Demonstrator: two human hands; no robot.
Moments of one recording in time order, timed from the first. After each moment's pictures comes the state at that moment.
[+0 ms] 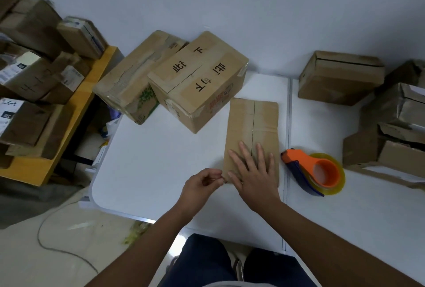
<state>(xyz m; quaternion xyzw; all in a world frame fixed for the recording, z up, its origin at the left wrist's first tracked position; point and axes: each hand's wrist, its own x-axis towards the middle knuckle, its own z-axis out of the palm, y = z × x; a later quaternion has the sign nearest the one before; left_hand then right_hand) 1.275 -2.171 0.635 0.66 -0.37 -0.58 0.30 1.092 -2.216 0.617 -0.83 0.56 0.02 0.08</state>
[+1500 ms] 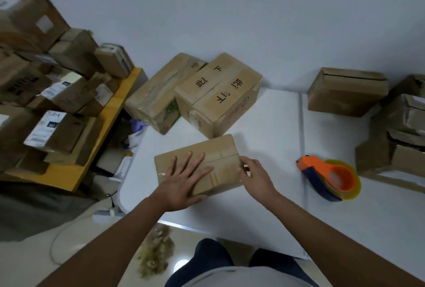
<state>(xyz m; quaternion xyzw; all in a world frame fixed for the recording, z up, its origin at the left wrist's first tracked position) 1.407 -2.169 0.637 0.55 -0.82 -0.14 -0.07 1.150 -2.218 0.656 -0.63 0.61 -0.16 0.46</state>
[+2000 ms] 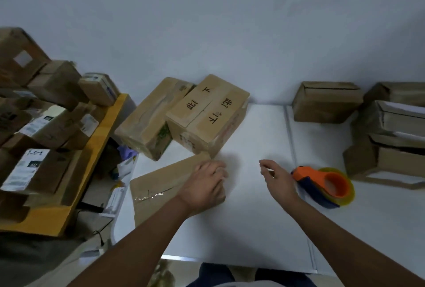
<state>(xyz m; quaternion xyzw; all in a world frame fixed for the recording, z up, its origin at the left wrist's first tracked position) 1.357 -2.242 0.653 0.46 -0.87 -0.12 0.15 1.112 -2.243 0.661 -0.51 0.68 -0.31 0.42</state>
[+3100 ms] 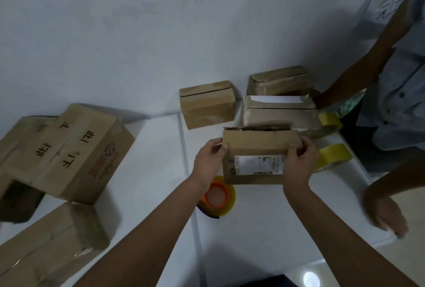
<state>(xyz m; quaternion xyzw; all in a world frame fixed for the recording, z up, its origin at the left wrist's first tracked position) 0.949 -2.332 0.713 0.59 -0.53 -0.56 0.25 0.758 -2.272 0.705 -0.19 0.78 -0.56 0.21</state>
